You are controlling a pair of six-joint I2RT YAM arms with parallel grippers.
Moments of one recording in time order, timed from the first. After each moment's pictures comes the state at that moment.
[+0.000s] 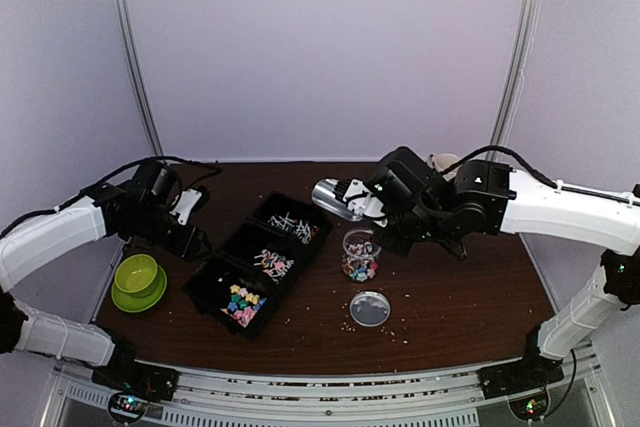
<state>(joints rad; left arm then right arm) -0.44 1.19 0.90 -0.73 0.08 -0.02 1.12 1.50 1.41 -0.81 0.57 -0.21</state>
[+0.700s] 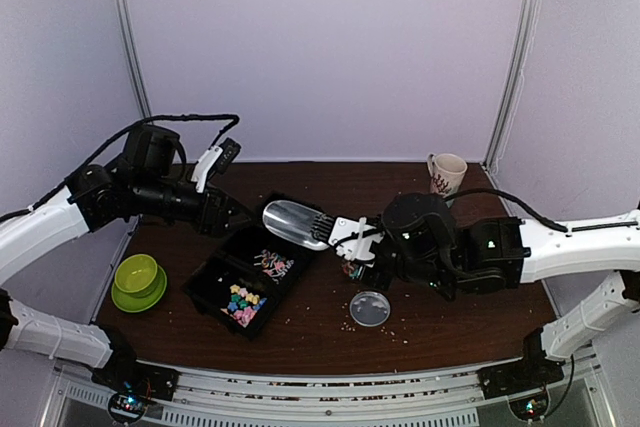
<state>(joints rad) -0.70 1.11 1.09 -0.56 0.36 -0.16 1.28 1.35 1.07 -0.23 0.46 -0.39</state>
